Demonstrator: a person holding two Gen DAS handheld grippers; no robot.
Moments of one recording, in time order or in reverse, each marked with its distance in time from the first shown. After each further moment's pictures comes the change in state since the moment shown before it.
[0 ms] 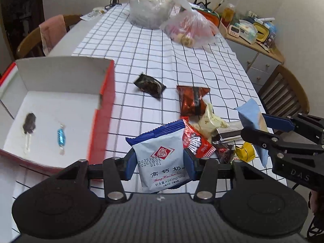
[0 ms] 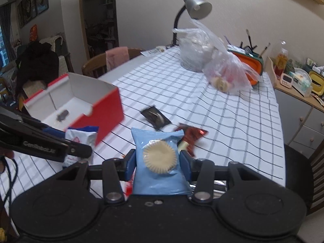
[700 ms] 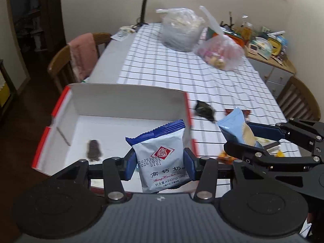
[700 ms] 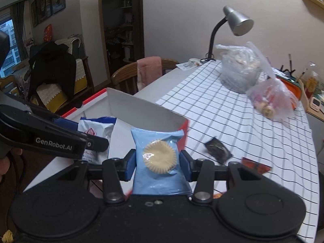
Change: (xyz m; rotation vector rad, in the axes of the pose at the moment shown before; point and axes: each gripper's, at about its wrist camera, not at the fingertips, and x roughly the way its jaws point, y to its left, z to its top) left arm -0.052 0.133 0.030 0.032 -0.078 0.075; right arm 0.059 0.141 0.064 -0.047 -0.020 0.058
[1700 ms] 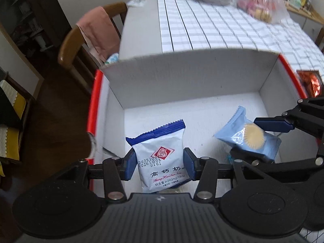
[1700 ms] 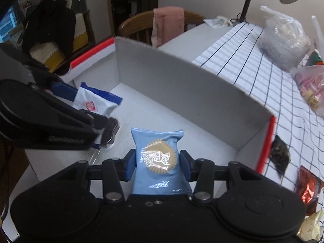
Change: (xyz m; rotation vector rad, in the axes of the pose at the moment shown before) left arm 0.120 0.098 0.024 0.194 0.234 0.155; right arm 0.170 0.073 0.018 -0.059 0.287 0.000
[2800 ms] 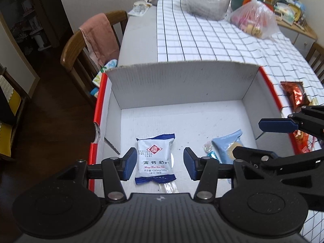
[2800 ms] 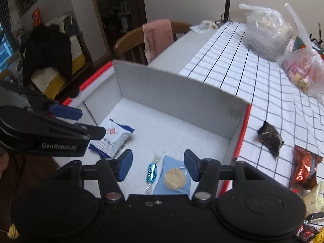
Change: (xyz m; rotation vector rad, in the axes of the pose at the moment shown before) left arm -0.048 0.006 -0.013 -0.054 -0.087 -0.061; right arm -0.058 -0.021 -0.009 0.150 -0.092 0.043
